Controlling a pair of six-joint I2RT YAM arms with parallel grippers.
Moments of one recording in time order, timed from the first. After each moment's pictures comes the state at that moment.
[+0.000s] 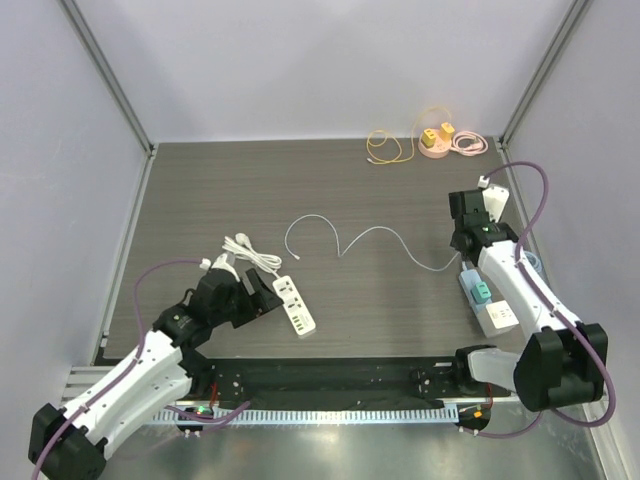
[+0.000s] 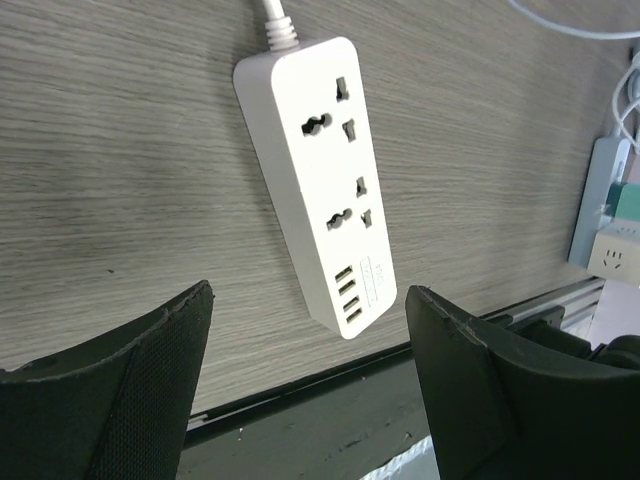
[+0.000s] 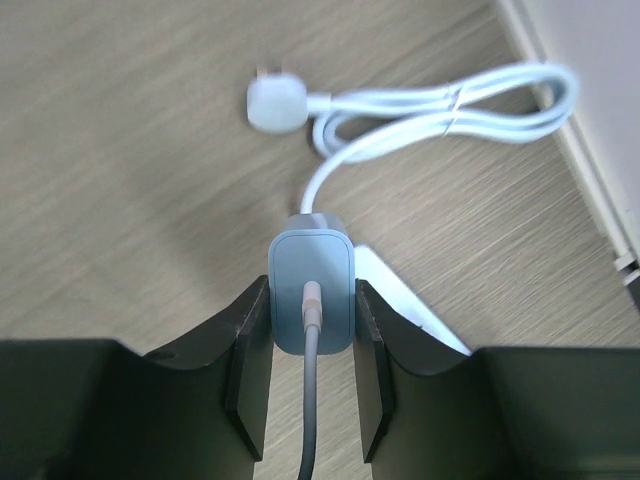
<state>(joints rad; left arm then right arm) -0.58 0.64 0.37 -0.45 0.05 -0.97 0.13 1.20 0.93 -0.65 0.58 0.46</state>
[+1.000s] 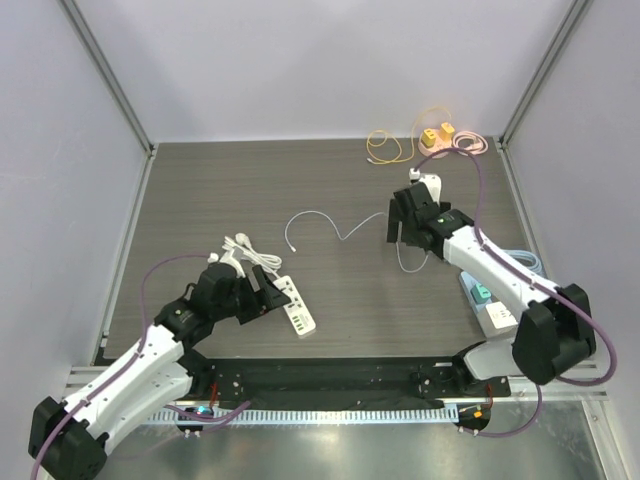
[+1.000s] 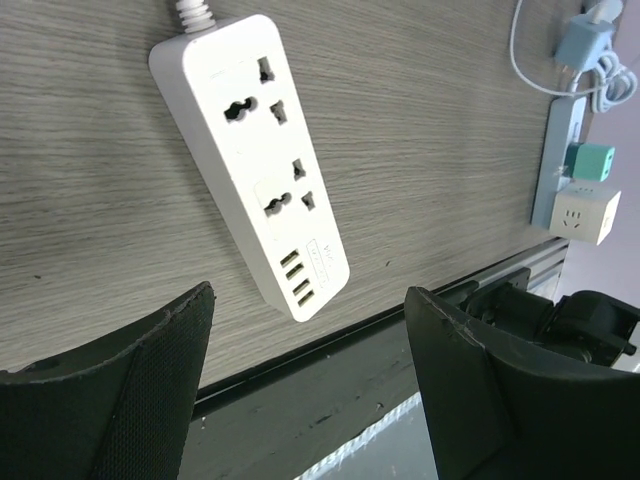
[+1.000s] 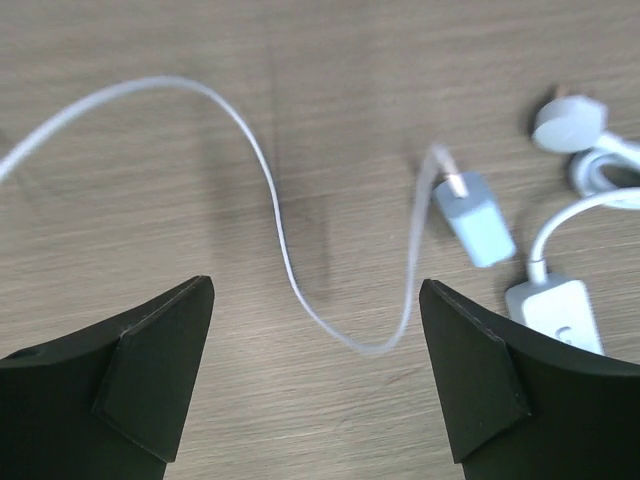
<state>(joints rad) -0.58 0.70 0.41 -0.41 0.16 -0.96 0.44 1.40 1.03 -0.59 0.43 0.43</state>
